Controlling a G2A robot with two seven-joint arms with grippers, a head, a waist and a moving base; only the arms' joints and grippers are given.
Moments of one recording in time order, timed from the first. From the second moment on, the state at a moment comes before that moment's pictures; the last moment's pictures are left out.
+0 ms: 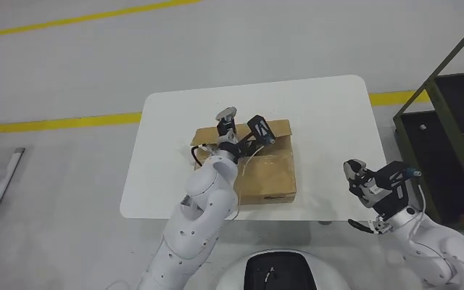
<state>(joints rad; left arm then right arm) 0.86 -1.38 -0.98 -1.72 2.15 -0.37 -0.65 -1.70 -1.19 1.65 -1.99 -1.02 -0.34 0.14</state>
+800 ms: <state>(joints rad) 0.51 -1.48 -0.81 -1.32 2.24 -0.34 -0.60 -1.68 -1.19 1.63 -1.98 -1.01 -0.35 0.13</state>
